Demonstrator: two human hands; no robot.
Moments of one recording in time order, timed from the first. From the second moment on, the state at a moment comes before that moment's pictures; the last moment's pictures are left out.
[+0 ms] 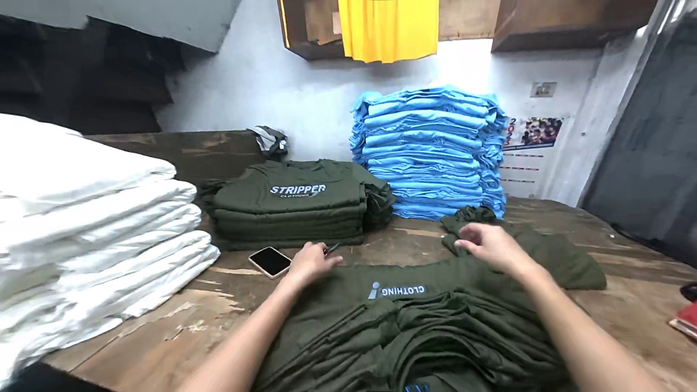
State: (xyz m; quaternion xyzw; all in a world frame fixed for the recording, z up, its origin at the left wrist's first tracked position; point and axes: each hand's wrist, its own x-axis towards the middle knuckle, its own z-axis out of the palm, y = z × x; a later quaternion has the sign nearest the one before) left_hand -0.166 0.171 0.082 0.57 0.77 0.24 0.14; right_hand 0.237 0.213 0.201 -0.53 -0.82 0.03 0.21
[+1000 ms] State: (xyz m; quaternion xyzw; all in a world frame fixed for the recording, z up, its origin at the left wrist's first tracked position) left_hand -0.125 0.062 0.285 0.44 0.30 0.70 0.47; right_hand 0.256 0.062 0.359 -0.48 -0.64 0.05 0.60
